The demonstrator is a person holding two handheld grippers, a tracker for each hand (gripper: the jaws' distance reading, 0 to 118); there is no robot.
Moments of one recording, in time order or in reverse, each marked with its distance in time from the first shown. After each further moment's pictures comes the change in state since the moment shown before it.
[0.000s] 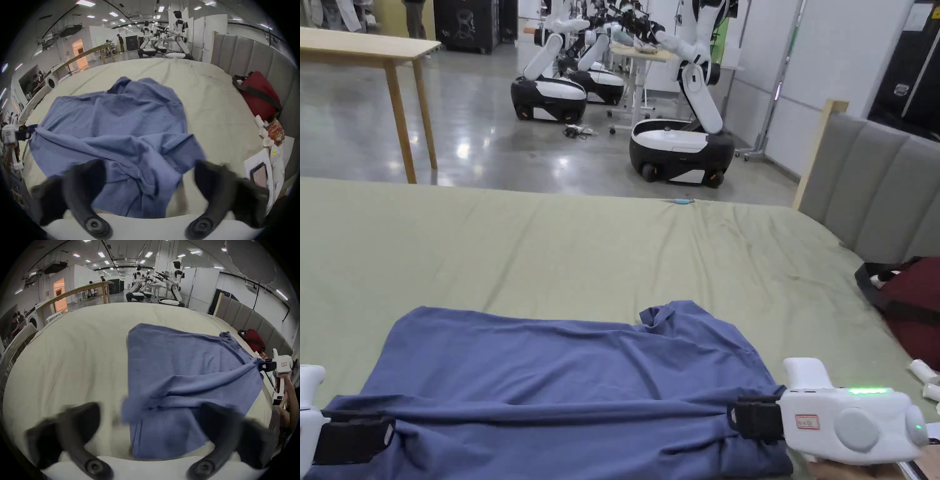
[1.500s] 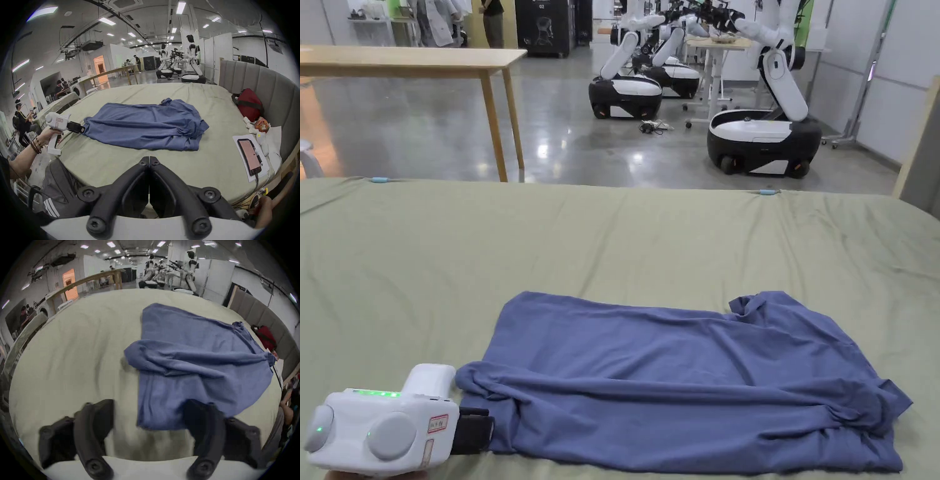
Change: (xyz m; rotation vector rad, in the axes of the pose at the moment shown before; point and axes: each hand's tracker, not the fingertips) left arm 0.009 -0.029 0.002 -0.110 0.134 0.012; right arm -0.083 -0.109 0.191 0.177 0.170 0.065
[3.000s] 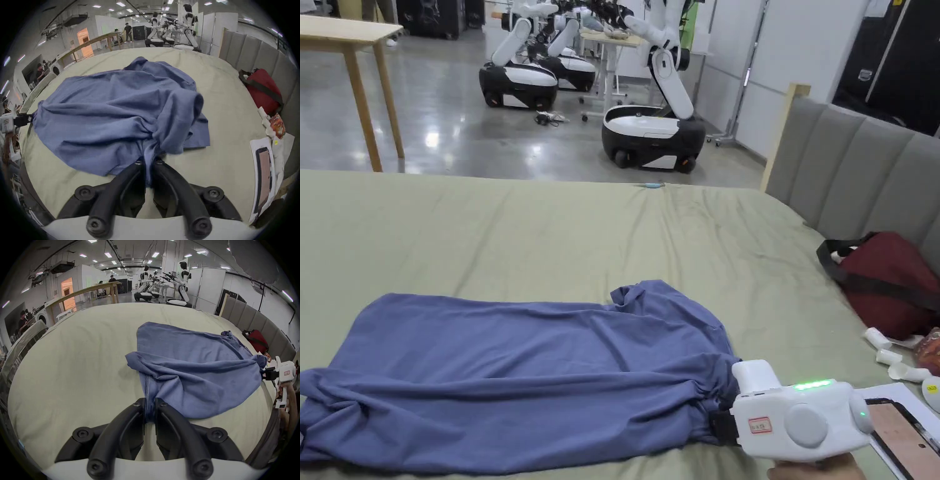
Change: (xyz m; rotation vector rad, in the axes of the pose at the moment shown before) left arm 0.002 0.000 0.046 0.093 -0.044 0.028; right arm 0.092 0.036 -0.179 -0.304 -0.109 -0.003
